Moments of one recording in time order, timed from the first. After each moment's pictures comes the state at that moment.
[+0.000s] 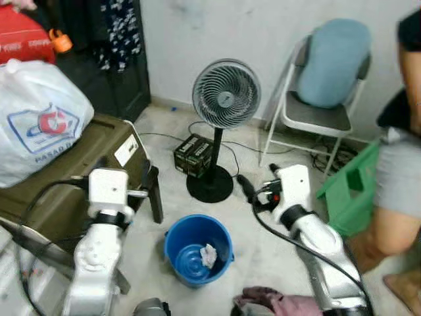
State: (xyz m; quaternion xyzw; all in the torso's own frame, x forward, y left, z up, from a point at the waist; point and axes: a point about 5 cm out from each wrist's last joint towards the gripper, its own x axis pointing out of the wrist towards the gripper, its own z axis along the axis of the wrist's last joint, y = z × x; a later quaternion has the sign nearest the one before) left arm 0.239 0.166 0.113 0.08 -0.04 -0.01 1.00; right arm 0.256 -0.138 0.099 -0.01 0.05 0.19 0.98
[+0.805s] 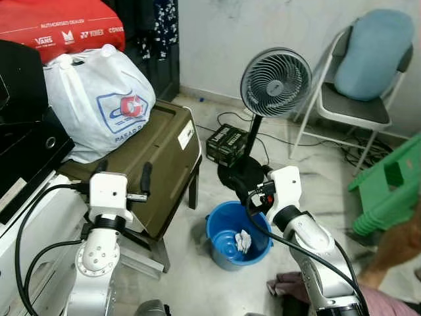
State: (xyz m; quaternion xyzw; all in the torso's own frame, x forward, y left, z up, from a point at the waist) left arm 0.232 0.167 0.110 0.08 -0.04 0.00 1.00; right arm 0.256 -0.128 0.095 -0.01 0.06 0.21 0.98
